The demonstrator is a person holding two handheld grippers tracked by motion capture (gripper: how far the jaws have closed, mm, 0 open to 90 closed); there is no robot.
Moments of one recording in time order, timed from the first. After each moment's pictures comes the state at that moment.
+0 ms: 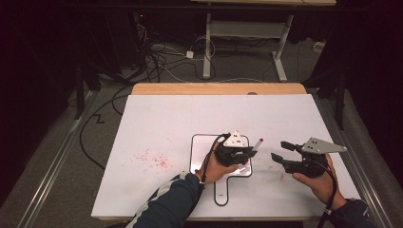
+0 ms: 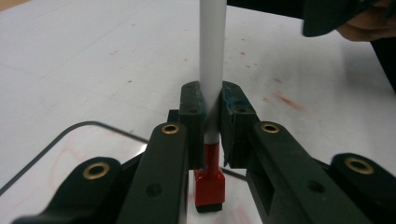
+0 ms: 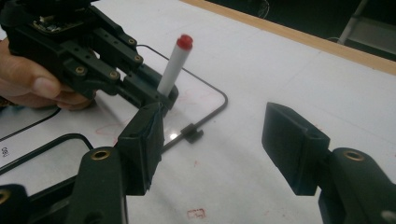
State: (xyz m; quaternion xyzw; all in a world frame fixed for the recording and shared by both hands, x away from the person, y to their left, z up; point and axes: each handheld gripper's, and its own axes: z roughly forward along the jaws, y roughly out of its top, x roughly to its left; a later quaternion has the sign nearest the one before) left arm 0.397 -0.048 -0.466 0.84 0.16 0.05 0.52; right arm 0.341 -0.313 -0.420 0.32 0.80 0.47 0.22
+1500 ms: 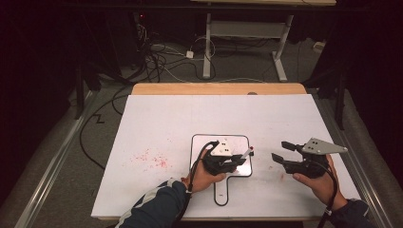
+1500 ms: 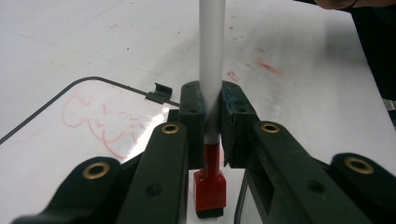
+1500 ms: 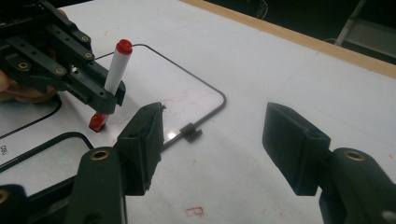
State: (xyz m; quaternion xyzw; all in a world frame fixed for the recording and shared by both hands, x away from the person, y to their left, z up) left arm 0.371 -0.011 -0.467 0.85 0.16 0.05 0.50; right arm 0.339 -0.313 -0.418 0.31 0.80 0.46 0.22
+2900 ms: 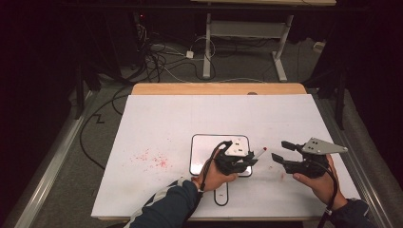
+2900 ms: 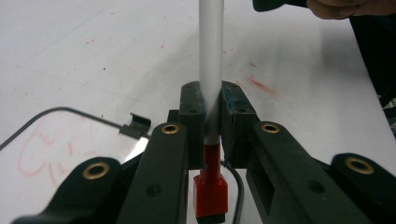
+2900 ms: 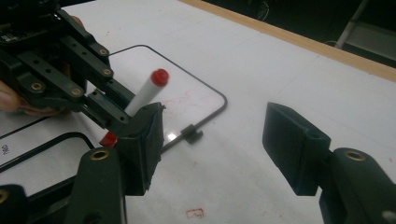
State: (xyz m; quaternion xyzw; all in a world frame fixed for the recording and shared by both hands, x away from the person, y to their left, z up) left arm 0.375 -0.048 -0.462 0.85 0.15 0.05 0.50; right arm 0.339 -0.313 -0.417 0.31 0.80 0.46 0.23
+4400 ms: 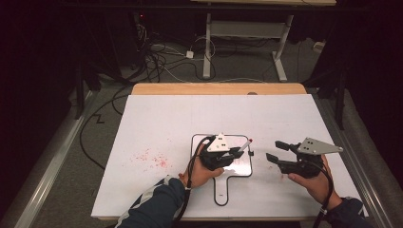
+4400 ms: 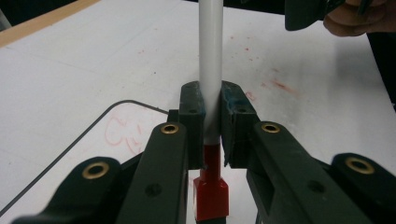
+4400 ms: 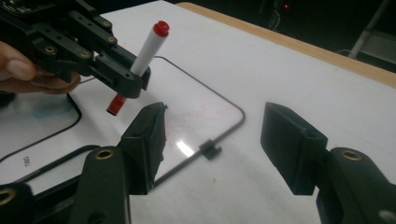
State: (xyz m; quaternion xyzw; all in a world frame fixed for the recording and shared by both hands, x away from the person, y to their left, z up) left arm 0.375 -0.001 -0.447 0.83 0.16 0.09 0.52; right arm 0.338 -0.299 -0.415 0.29 0.80 0.48 0.21
